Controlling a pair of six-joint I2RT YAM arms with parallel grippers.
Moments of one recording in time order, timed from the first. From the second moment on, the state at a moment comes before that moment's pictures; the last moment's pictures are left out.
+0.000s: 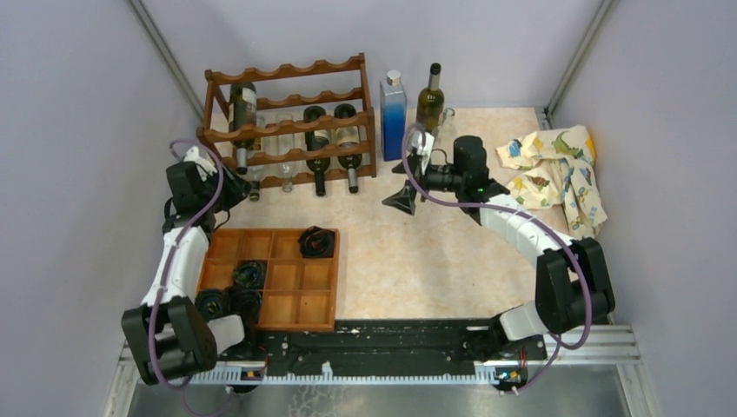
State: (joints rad) left arm 0.22 1.19 0.79 -0.14 0.27 -0.44; right arm 0.36 1.43 0.93 0.16 -0.94 -0.27
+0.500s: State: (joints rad) left arm 0.23 1.07 0.86 0.33 0.56 -0.61; right arm 0.16 1.52 1.40 0.23 -0.82 0.05
